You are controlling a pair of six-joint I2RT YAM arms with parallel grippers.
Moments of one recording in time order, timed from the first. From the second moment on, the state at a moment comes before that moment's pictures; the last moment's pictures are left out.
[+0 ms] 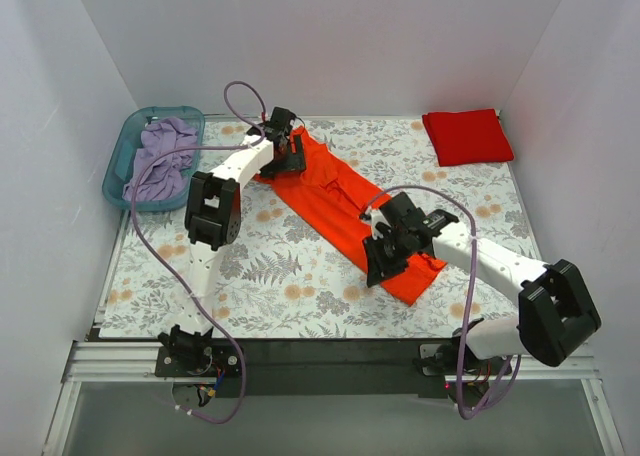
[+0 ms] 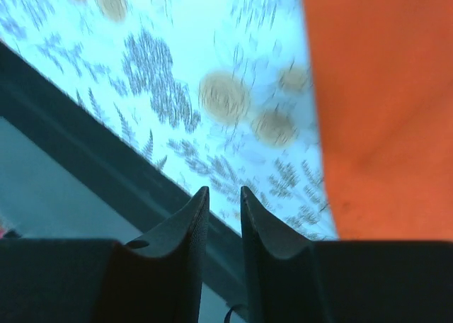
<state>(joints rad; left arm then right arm) -0.35 2.44 2.12 -0.75 -0.16 -0.49 0.66 1.33 0.81 -0.72 -0.43 0.26</state>
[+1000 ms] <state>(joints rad) -0.44 2.14 1.64 -0.63 -0.07 -0.73 0.43 1.50 0.81 -0.64 -0.19 0.11</state>
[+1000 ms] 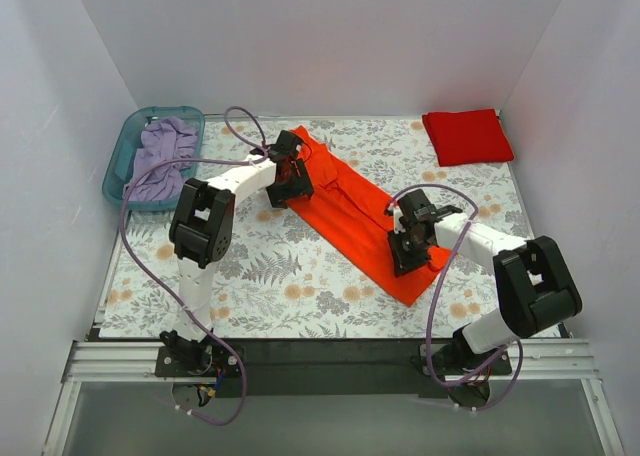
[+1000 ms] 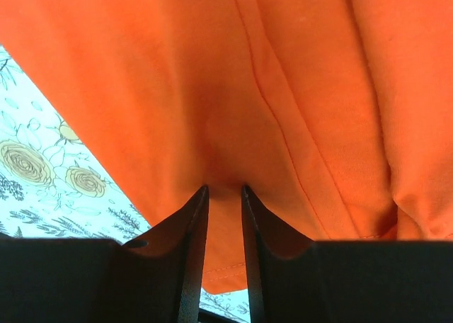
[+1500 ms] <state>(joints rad) -0.45 2.24 1.79 -0.67 -0.14 -0.69 0.93 1.61 0.88 -0.65 -0.41 0.26</state>
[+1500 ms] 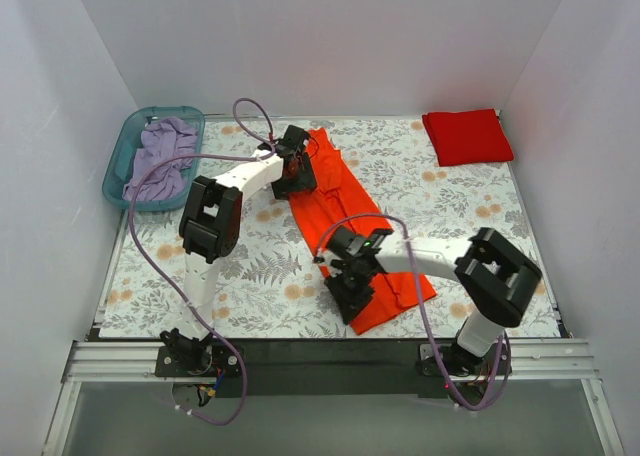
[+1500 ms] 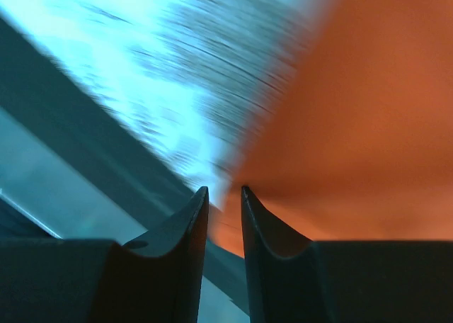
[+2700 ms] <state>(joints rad) -0.43 2.40 2.01 -0.61 -0.29 -0.50 0.87 1.69 1.02 -0.68 -0.14 0.18</state>
